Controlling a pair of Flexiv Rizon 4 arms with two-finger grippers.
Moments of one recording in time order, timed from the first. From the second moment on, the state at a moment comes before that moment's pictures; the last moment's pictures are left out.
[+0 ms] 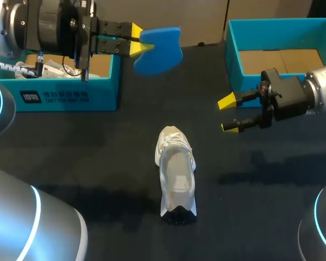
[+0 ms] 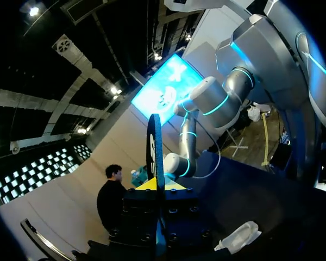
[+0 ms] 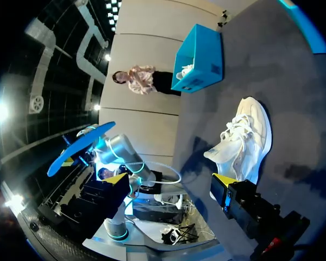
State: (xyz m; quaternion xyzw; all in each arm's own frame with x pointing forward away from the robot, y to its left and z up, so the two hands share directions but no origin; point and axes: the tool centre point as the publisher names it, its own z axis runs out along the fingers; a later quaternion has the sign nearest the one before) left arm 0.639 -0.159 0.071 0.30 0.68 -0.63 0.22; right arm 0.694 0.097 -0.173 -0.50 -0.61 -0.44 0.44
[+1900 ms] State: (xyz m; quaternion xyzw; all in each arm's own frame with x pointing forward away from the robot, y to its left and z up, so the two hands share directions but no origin) left arm 0.653 -0.155 -0.027 0.53 0.52 -0.44 0.50; right arm 0.694 0.097 -0.173 -0.50 -0.61 -0.44 0.44
